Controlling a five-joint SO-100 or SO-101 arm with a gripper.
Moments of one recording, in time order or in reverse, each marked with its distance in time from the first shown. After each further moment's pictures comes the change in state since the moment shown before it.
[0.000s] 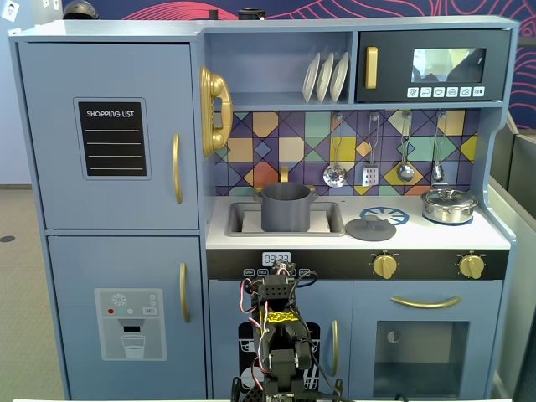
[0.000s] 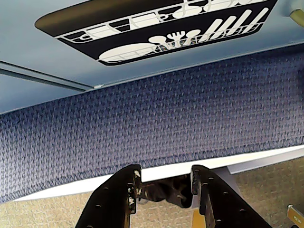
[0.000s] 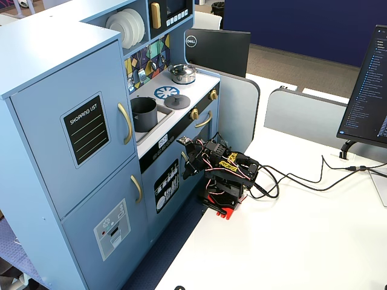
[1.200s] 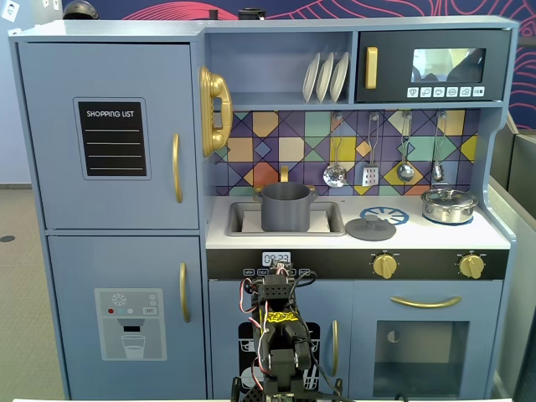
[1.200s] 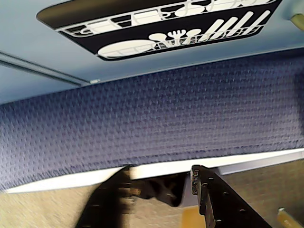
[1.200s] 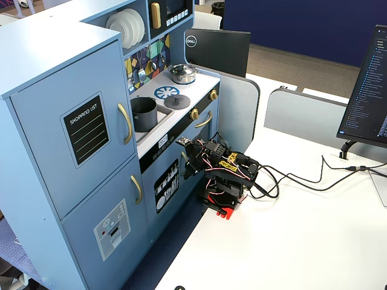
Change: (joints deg) arm 0.3 0.0 -0.6 0.4 -3.2
